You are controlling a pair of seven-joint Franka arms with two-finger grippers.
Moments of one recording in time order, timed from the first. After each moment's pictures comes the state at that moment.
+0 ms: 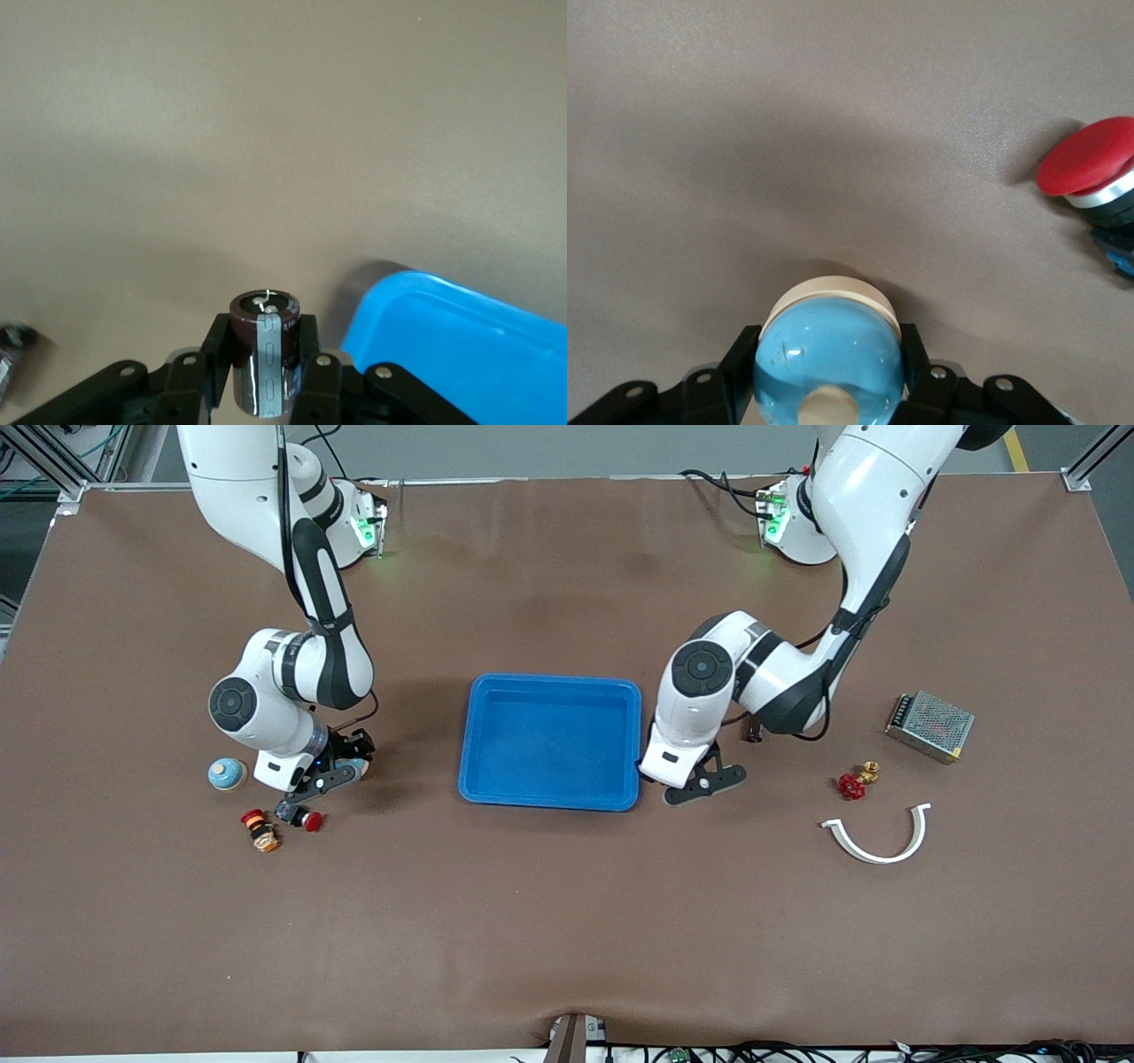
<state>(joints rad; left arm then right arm) -0.23 0.57 -0.38 -1.73 0.36 2.27 -1.04 0.81 0.51 -0.62 -2.16 0.58 2.43 -0.61</state>
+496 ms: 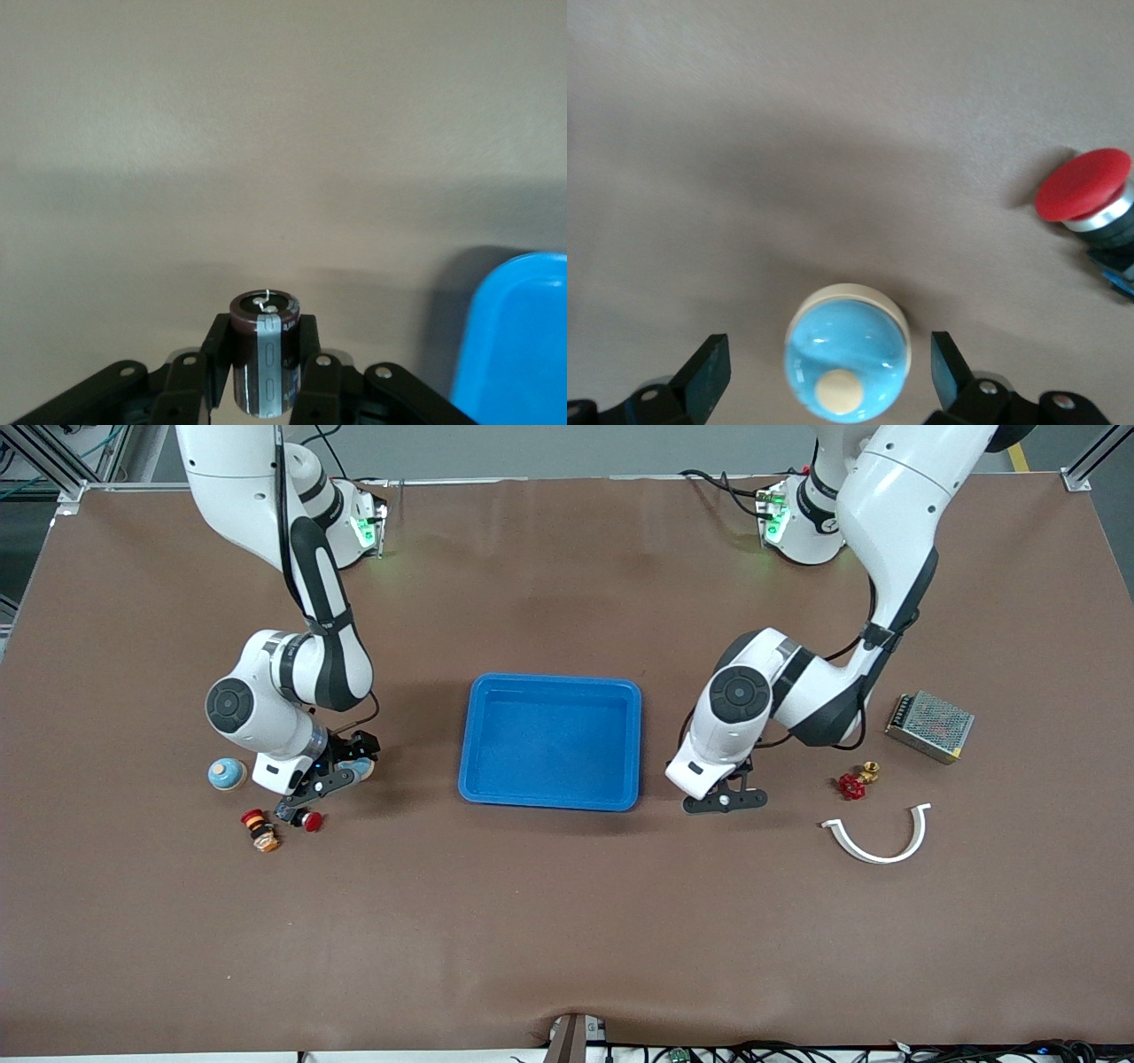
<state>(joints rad) -0.14 0.58 -0.38 -1.77 0.36 2.27 -0.70 0.81 0.50 -0.63 -2.11 0.59 2.36 -0.58</state>
